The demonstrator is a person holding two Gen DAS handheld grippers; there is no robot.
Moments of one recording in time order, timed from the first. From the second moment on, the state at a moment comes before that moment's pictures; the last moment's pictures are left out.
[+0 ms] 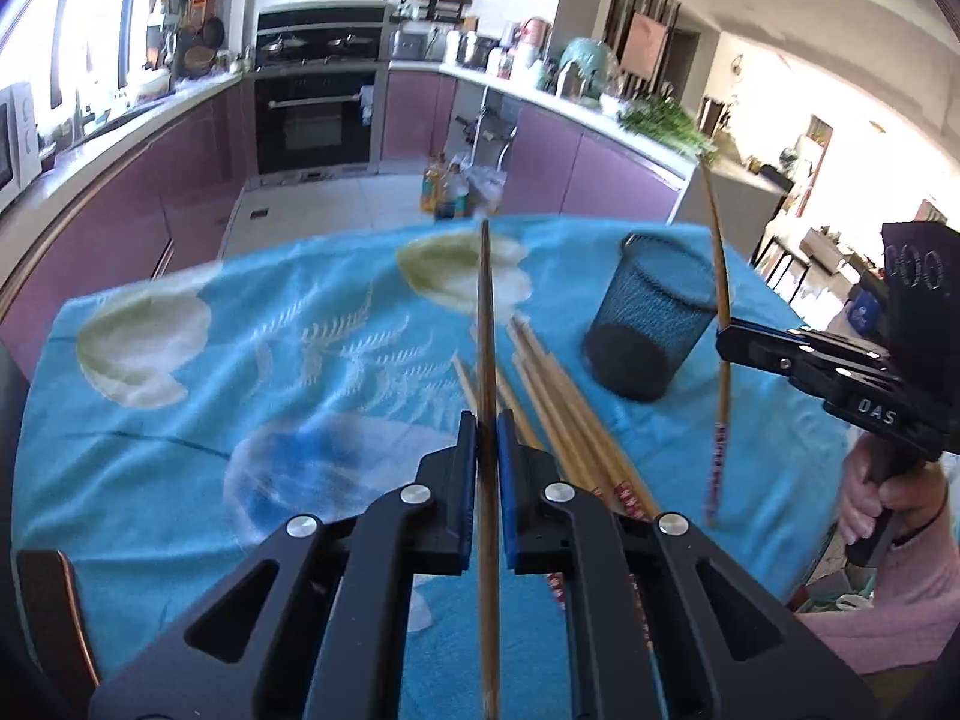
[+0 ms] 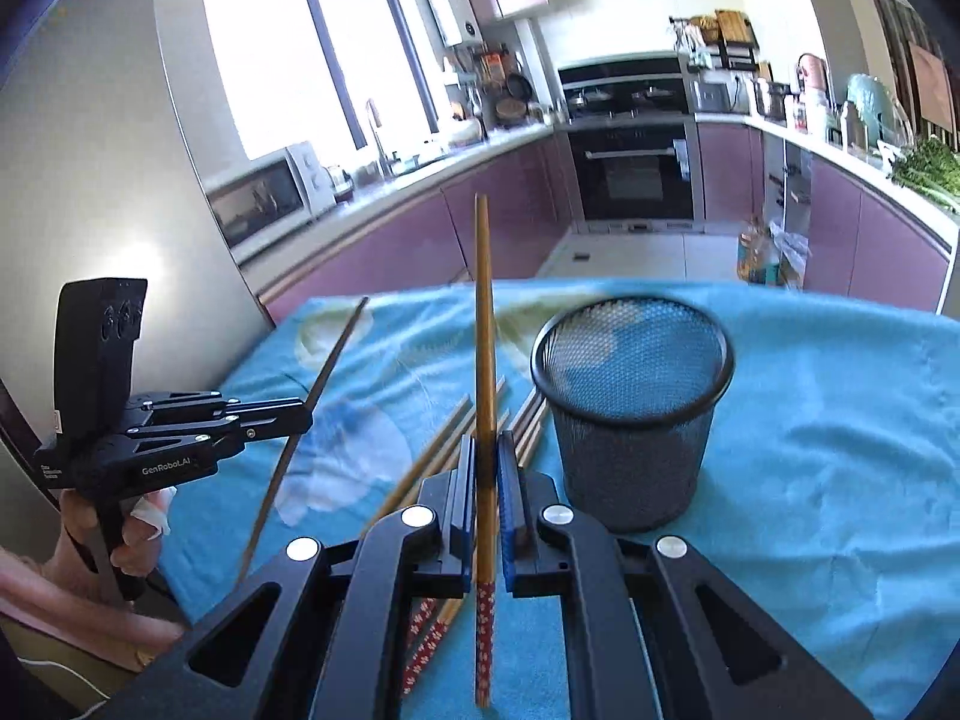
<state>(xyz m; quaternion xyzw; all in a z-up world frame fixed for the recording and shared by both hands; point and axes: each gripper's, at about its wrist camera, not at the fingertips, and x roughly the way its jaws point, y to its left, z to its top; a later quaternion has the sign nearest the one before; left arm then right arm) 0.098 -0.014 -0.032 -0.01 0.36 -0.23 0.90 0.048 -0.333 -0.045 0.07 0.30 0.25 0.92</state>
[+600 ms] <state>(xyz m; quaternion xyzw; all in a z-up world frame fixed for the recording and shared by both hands) 0.101 -0.026 0.118 -0.07 0.20 -0.30 0.93 0.063 -0.381 0.033 0.08 0.18 0.26 0.94</state>
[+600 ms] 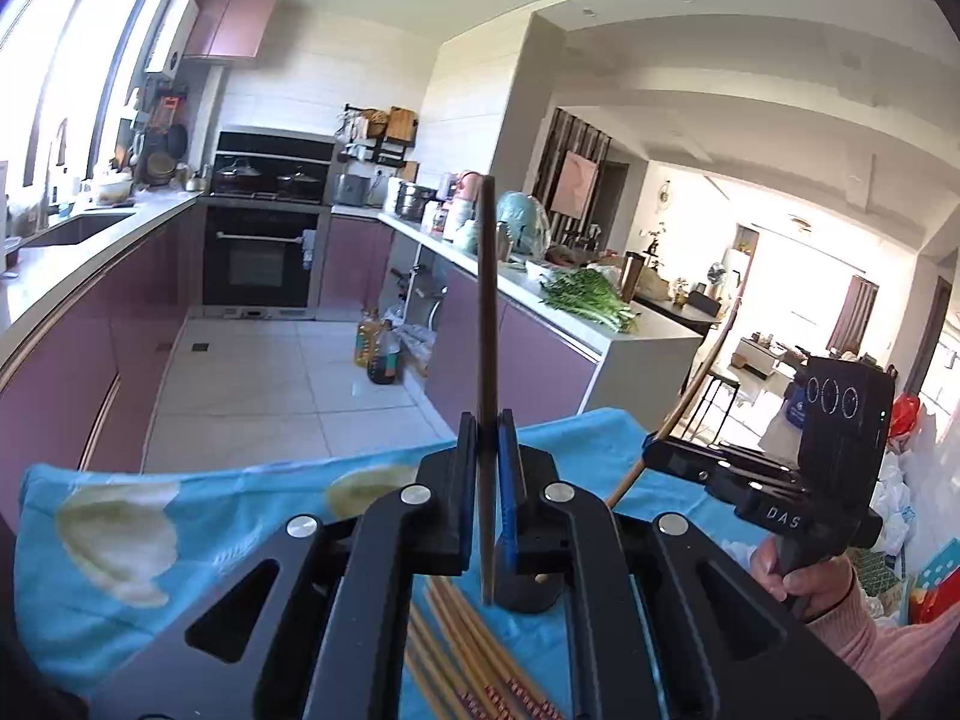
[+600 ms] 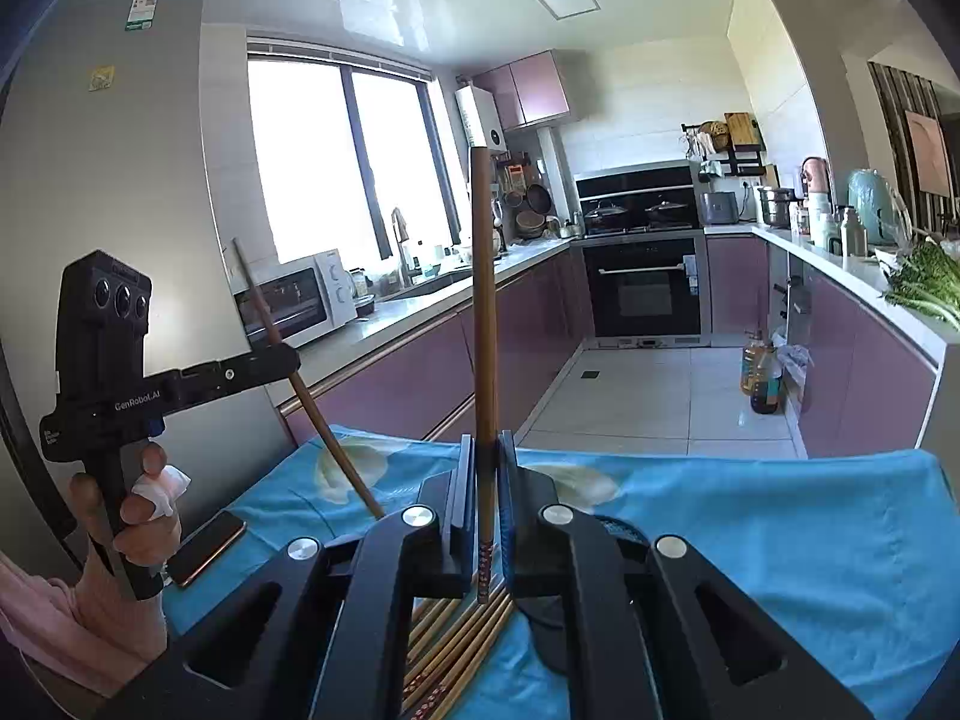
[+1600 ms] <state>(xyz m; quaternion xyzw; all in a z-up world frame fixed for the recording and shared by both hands) 0.187 -0.174 0.032 0.03 0.33 -0.33 0.88 0.129 -0.376 -0.024 0.06 0.32 0.22 0.92</state>
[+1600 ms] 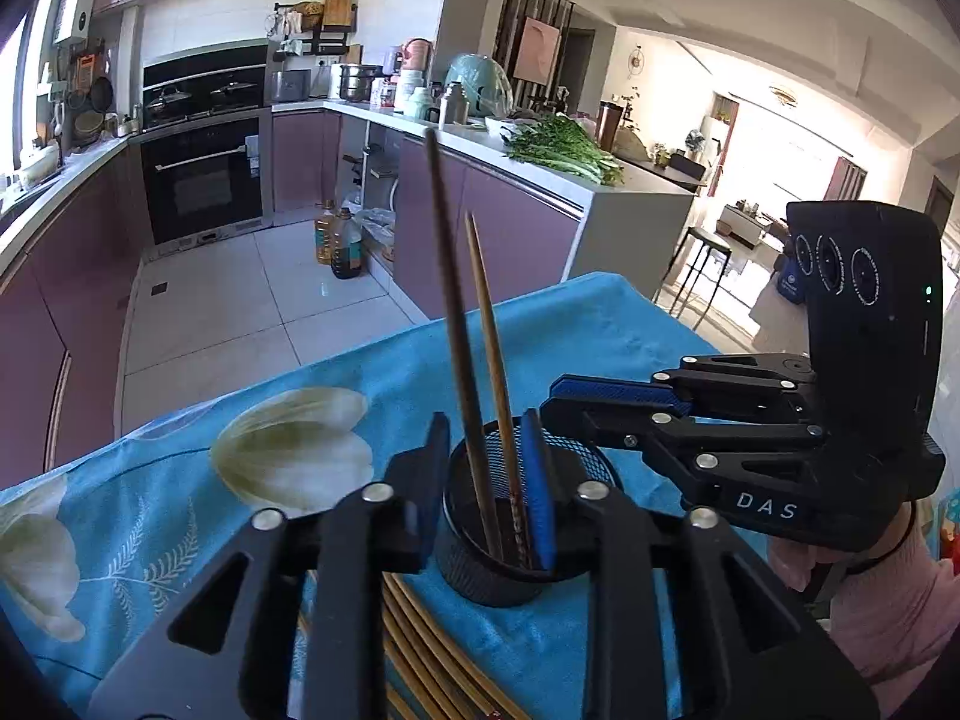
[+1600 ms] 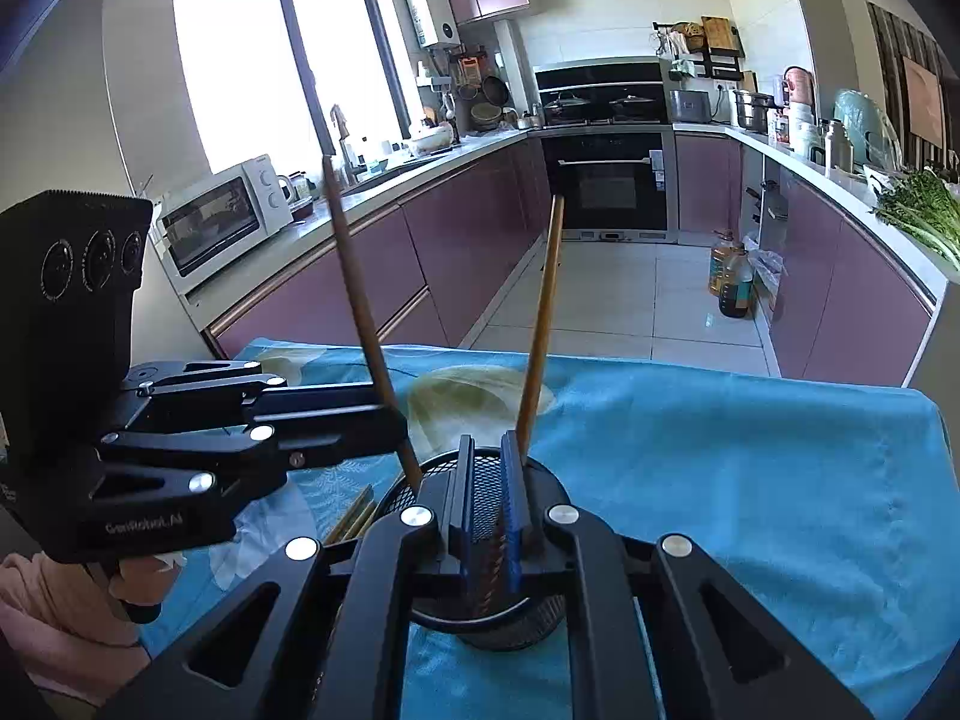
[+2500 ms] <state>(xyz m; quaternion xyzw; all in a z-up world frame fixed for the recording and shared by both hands) 0.127 -0.042 -0.082 0.03 0.40 -0.22 0.89 0.068 -0.315 -0.104 0.03 0.40 0.26 0.88</state>
